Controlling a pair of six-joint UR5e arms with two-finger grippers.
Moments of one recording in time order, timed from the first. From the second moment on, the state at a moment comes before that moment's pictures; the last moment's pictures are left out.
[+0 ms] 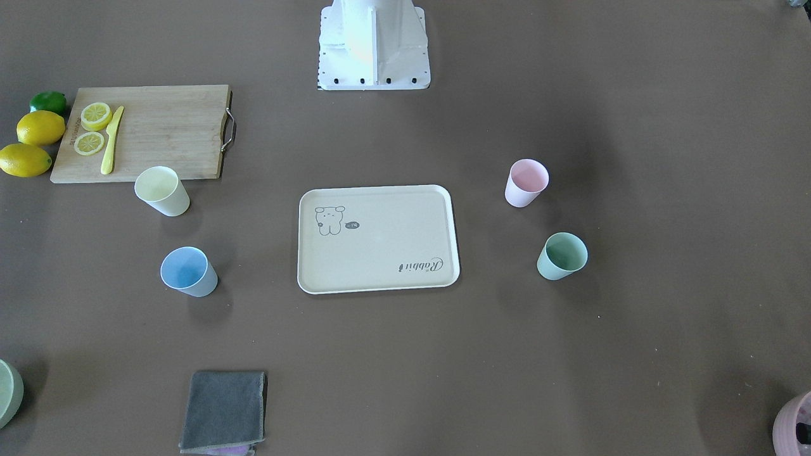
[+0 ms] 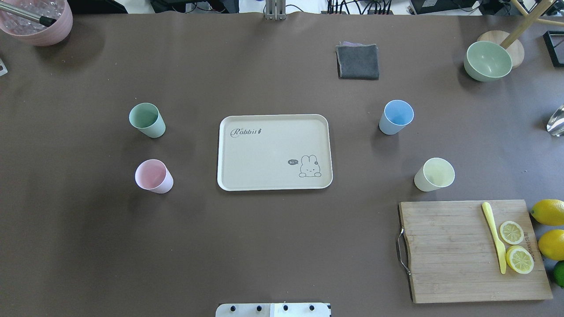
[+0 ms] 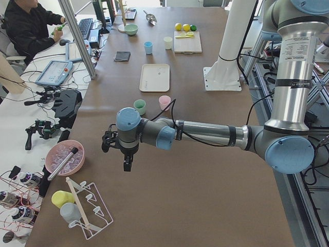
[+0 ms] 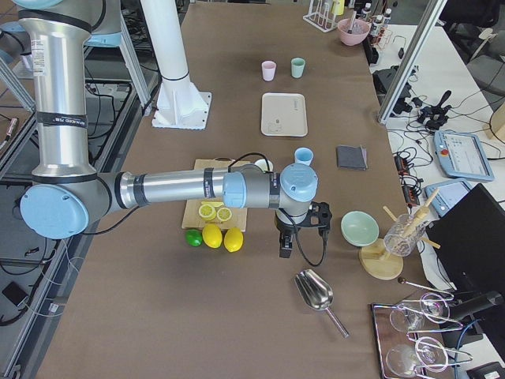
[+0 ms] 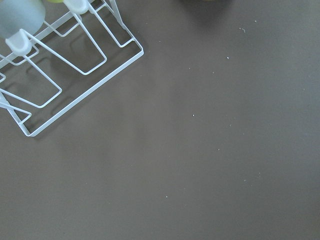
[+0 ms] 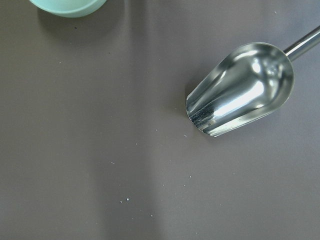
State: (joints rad) left arm -1.50 -1.61 -1.60 -1.78 -2.32 -0.26; right arm 1.54 -1.58 1.71 -1.67 2.38 0.09
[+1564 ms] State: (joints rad) left arm -1.47 -1.69 -1.61 -1.82 -2.32 -0.31; right arm 1.34 -1.48 1.84 -1.62 2.38 0.26
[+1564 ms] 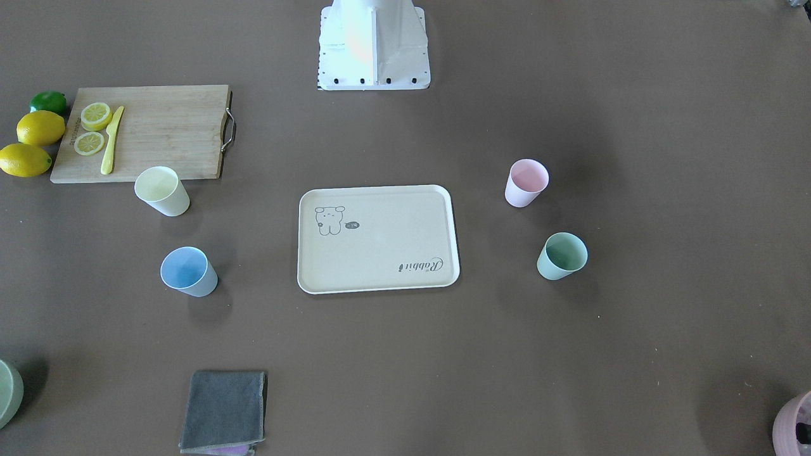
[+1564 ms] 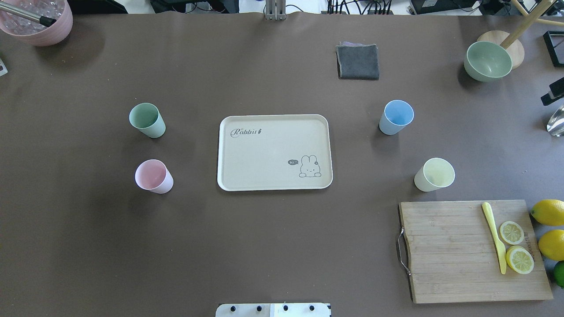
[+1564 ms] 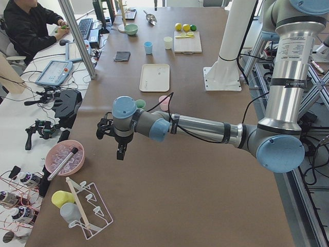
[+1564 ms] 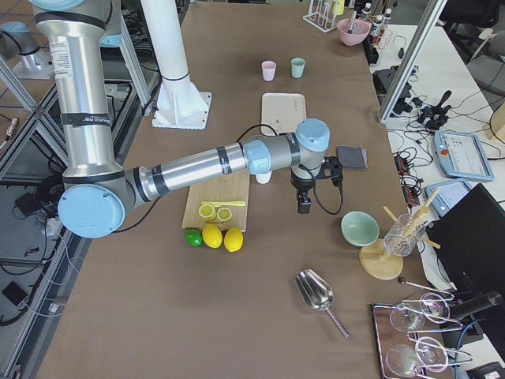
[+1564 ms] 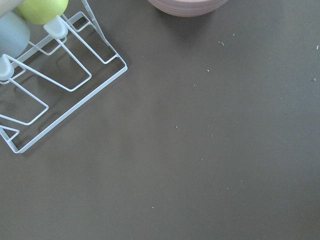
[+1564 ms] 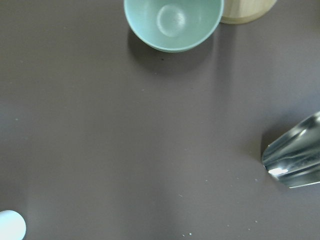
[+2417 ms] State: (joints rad) left arm -1.38 -1.74 -1.63 -1.82 -2.25 -0.32; right arm 0.92 -1.52 1.89 -1.29 2.15 0.71
